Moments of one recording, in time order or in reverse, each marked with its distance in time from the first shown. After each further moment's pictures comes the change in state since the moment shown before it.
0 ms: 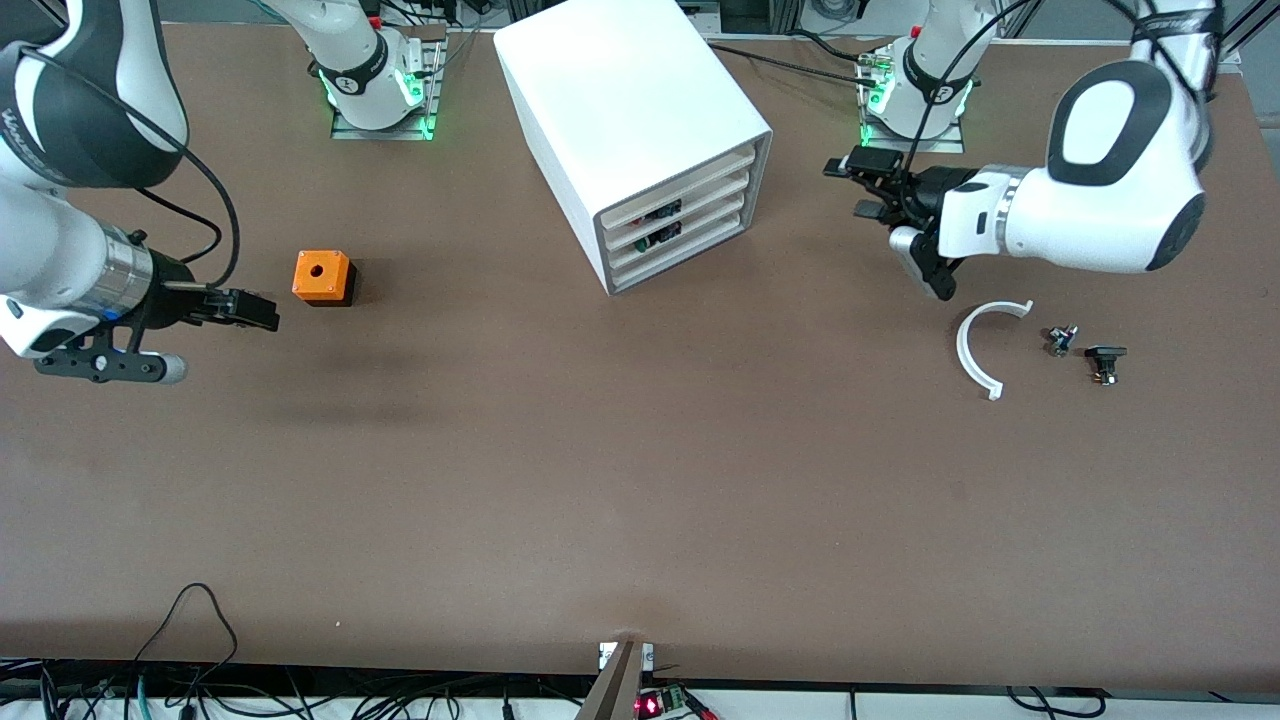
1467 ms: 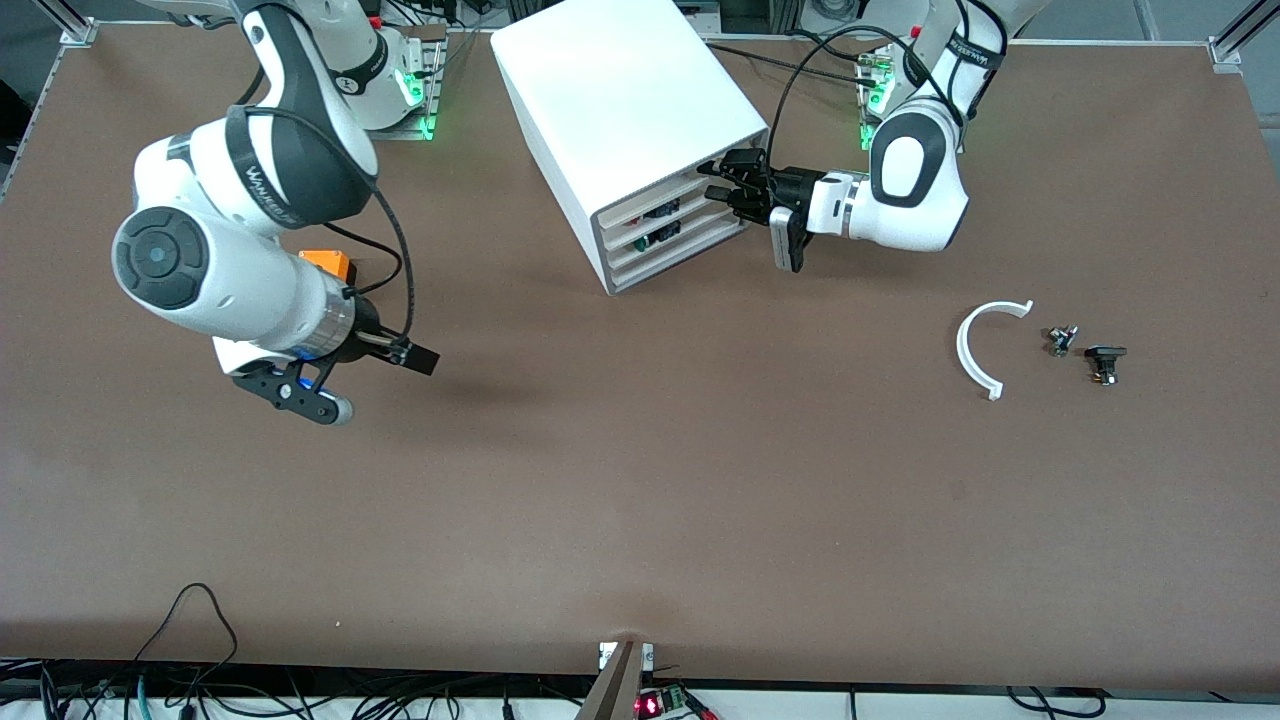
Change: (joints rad) left arm -0.023 0.086 -0.282 -0.403 -0.592 0.363 0.550; right arm 0.246 0.183 0.012 0.169 0.073 0.066 0.601
